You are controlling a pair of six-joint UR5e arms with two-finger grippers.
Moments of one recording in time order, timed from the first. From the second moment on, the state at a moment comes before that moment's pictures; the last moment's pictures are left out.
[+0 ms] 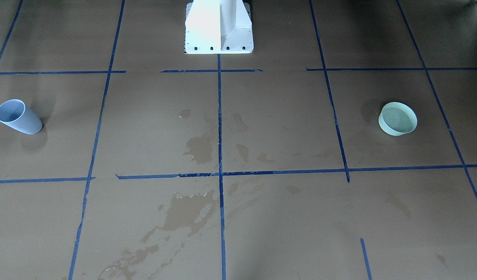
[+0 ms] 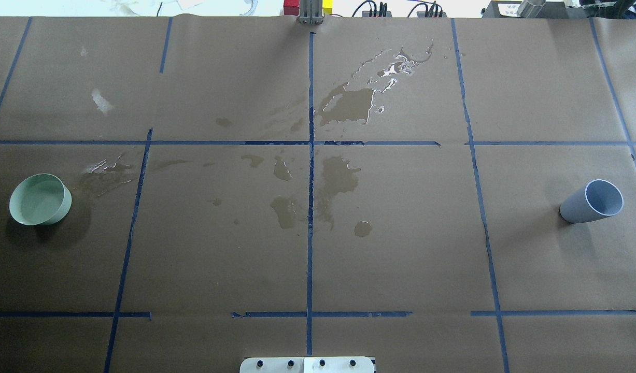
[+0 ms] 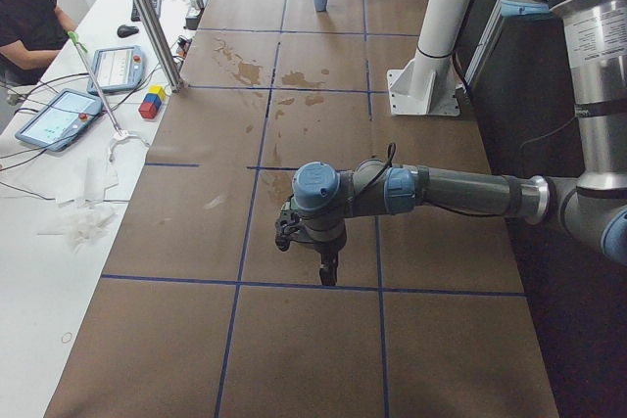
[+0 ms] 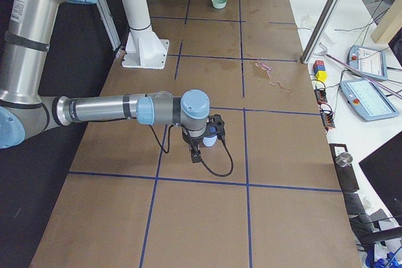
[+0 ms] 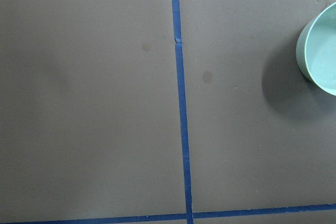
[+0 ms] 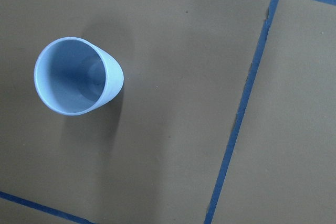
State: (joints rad) left arm -1.52 -1.30 -1.93 -1.36 -2.35 0.13; right arm 1.47 -1.88 1.98 -1.65 2.40 -0.17
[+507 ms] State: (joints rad) left arm -1.52 -1.30 -1.93 -1.36 -2.35 0.13; right arm 1.47 -1.88 1.98 -1.64 2.40 -0.18
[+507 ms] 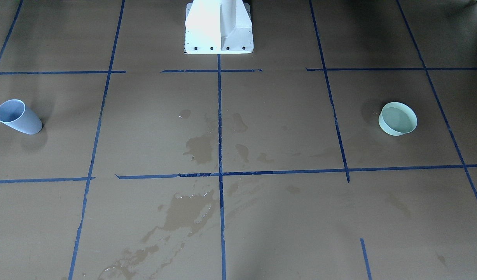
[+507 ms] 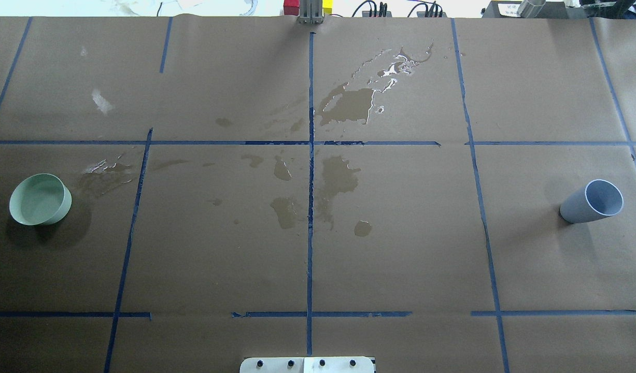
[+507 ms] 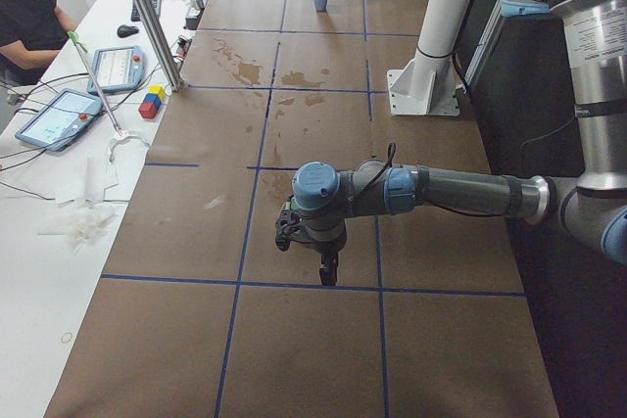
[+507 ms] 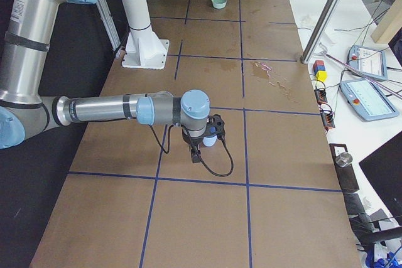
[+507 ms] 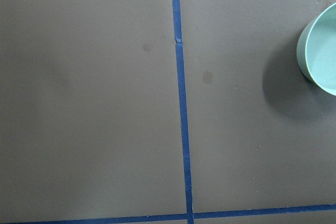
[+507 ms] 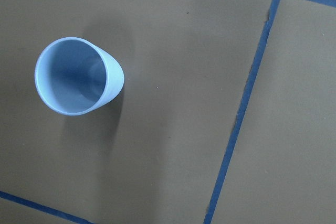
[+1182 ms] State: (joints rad) left arm -1.52 -1.30 -1.97 -1.36 -2.35 0.13; right arm 1.47 -1.88 1.97 -1.62 2.40 -0.17
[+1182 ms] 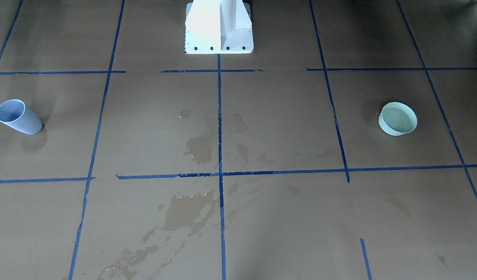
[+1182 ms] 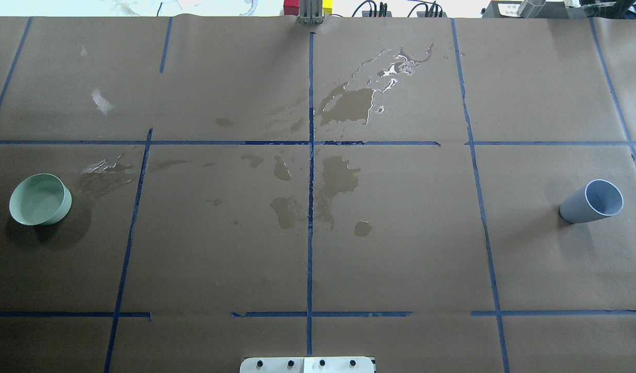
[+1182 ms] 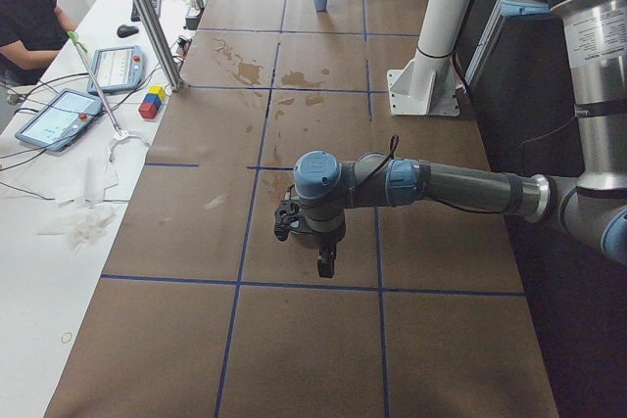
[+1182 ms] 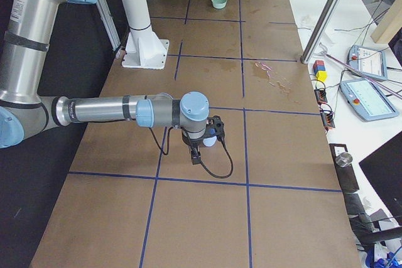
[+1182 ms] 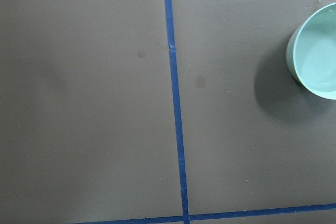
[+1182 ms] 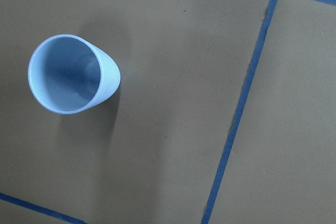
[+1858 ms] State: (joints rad) left arm -1.50 -1.32 -1.91 -1.43 -2.39 0.11; right arm 1.47 -1.88 1.96 -1.62 2.40 -0.17
